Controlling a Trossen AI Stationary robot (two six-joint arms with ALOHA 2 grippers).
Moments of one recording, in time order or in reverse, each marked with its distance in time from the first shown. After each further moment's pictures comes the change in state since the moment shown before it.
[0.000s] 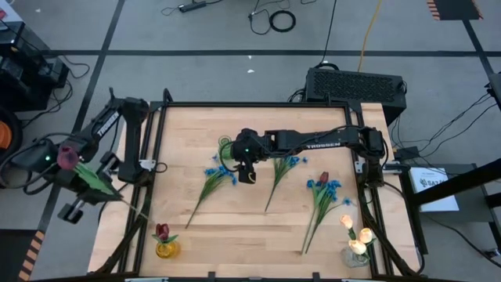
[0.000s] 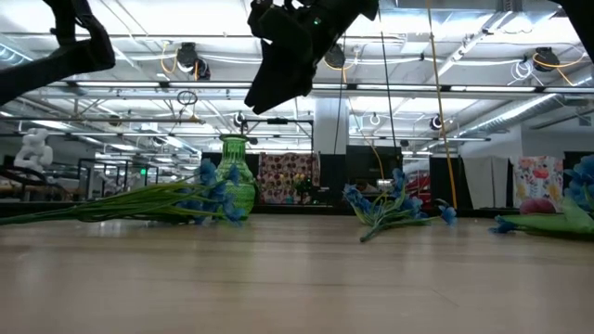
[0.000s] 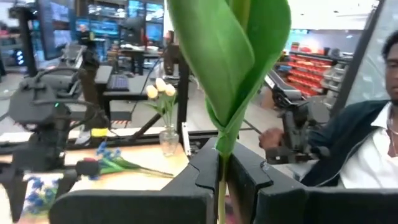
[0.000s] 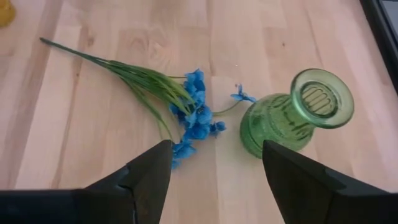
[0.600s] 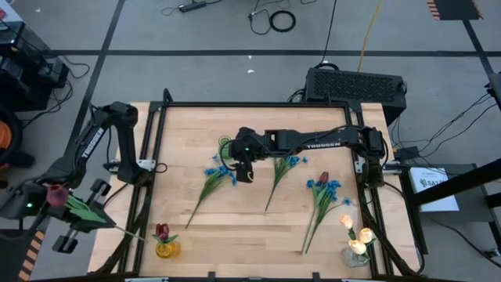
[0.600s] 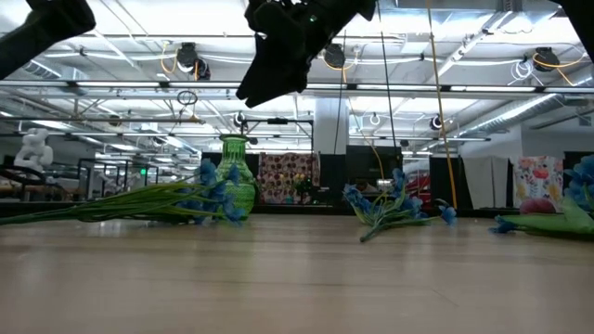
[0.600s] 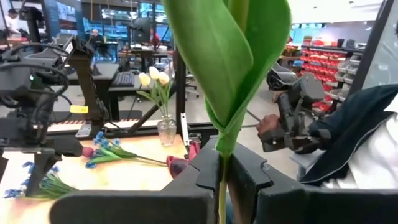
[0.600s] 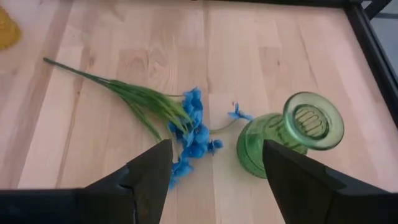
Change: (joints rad) left arm -0.033 0.237 -0.002 -0.091 -0.087 -0.308; right arm -0.001 0.000 0.000 0.065 0.001 -0.008
